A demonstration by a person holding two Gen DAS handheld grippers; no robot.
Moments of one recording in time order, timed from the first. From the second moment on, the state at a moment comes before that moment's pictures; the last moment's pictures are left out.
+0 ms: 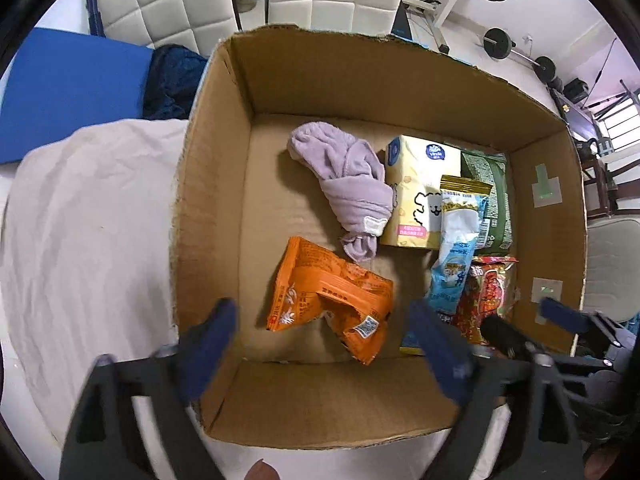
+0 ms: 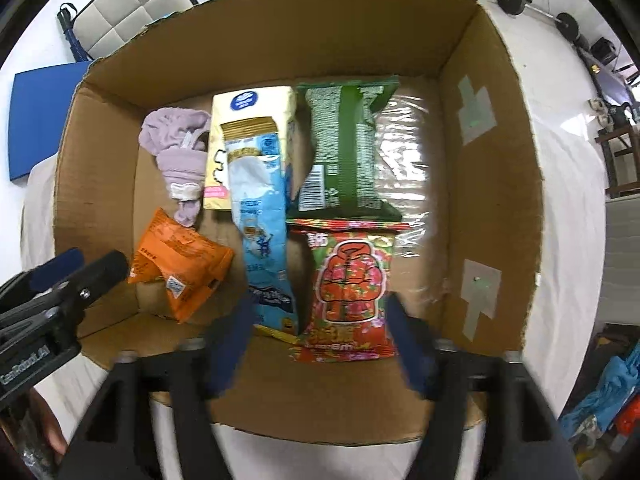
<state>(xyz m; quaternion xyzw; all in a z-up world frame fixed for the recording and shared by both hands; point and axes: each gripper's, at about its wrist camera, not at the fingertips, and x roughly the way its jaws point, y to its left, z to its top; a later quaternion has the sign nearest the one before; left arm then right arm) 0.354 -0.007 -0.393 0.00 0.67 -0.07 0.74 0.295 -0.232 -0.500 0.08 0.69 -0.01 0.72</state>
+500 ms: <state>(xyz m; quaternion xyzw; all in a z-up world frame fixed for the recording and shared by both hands) 0.337 -0.005 -0.353 0.00 0.63 -0.07 0.77 0.266 -0.251 -0.461 0.08 0.67 -0.03 0.74</state>
